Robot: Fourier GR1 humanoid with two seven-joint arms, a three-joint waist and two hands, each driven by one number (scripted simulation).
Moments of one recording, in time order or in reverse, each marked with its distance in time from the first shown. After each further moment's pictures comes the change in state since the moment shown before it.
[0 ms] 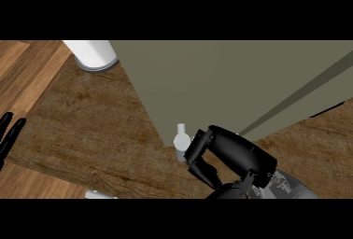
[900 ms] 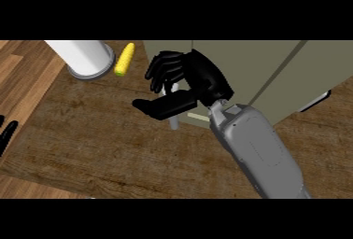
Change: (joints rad) left arm 0.022 -0.010 0.031 0.043 0.015 -0.039 -0.017; right arm -0.453 0.094 -0.133 0.495 -0.021 -0.451 0.016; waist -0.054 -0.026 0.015
